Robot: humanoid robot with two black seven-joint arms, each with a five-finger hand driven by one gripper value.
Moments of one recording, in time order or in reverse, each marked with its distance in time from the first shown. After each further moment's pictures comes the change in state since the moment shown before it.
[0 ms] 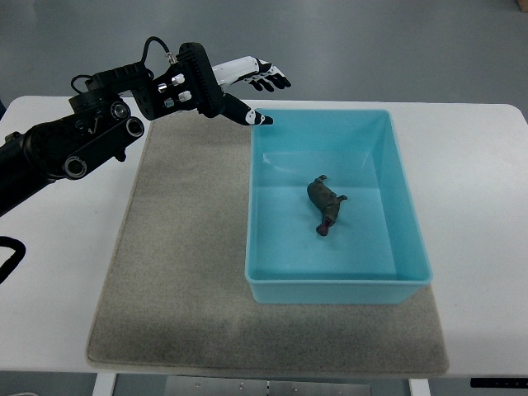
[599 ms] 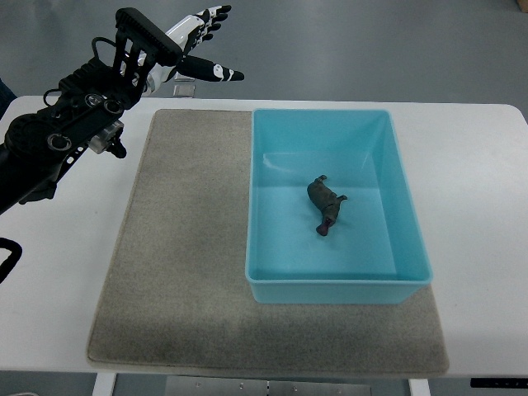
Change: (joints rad) left arm 0.010 -0.004 0.001 0.131 -0.512 0.191 0.000; right arm 0.000 0.000 0.000 0.000 0.000 0.000 0.000
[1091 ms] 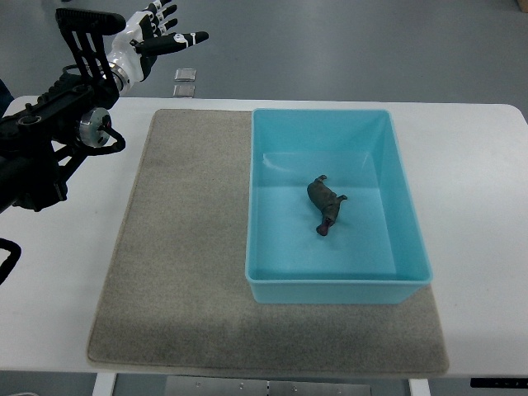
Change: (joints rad) left arm 0.003 -0.008 -0.003 0.118 -0.579 0.006 0.000; right arm 0.000 0.000 0.000 0.000 0.000 0.000 0.000
